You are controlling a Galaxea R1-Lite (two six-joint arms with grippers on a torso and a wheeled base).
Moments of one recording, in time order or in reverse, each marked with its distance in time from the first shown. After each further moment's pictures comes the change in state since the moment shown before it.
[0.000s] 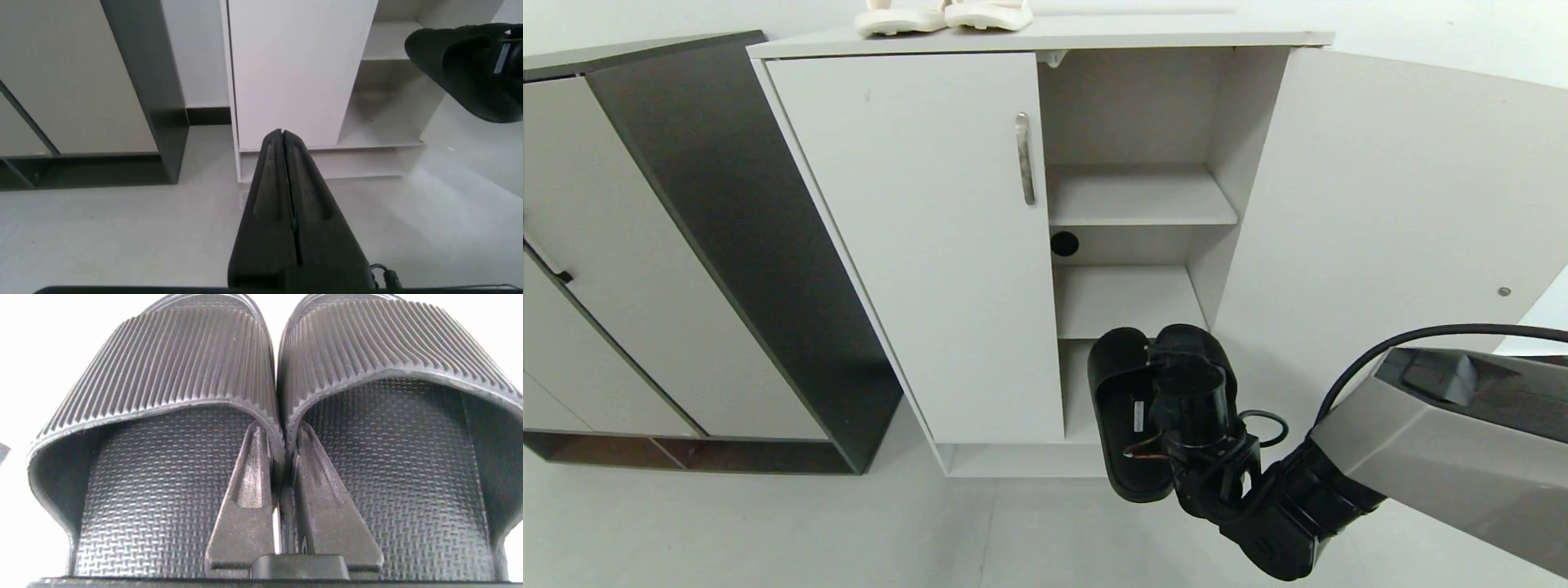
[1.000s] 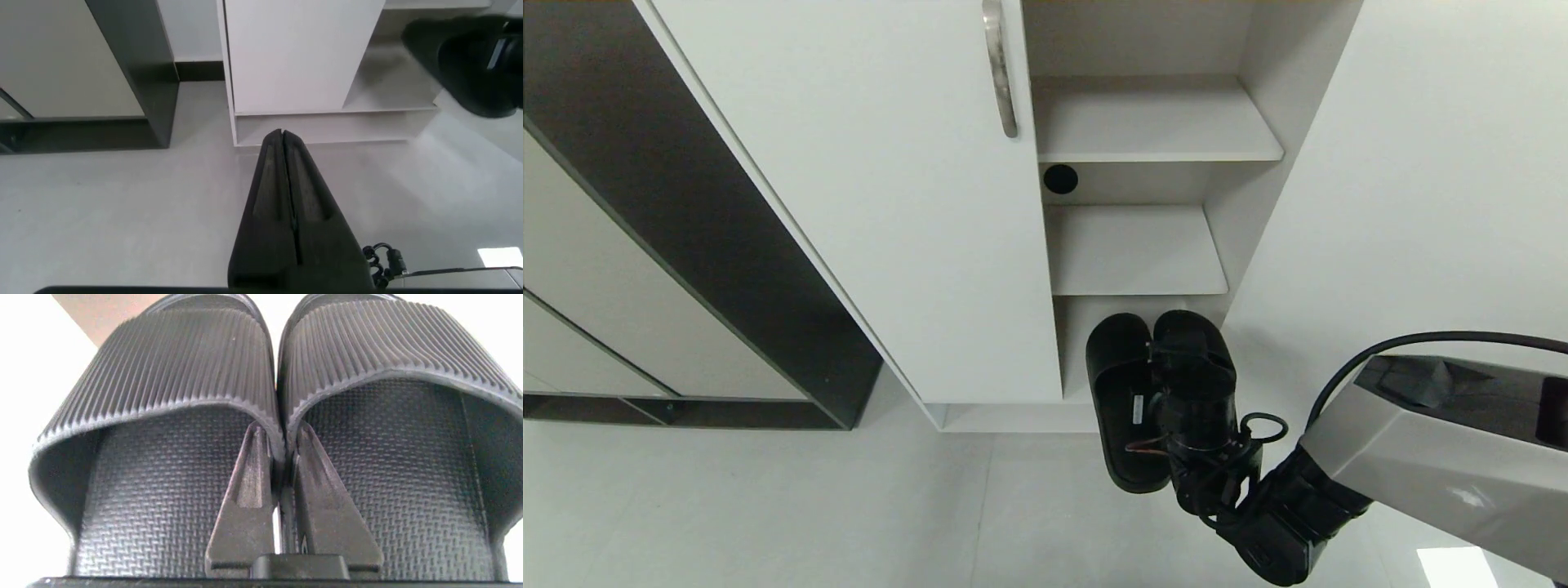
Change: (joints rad) left arm 0.000 0.000 0.000 -0.001 -0.006 0.001; right arm -0.002 0.024 0.021 -0.190 -0.003 -0.083
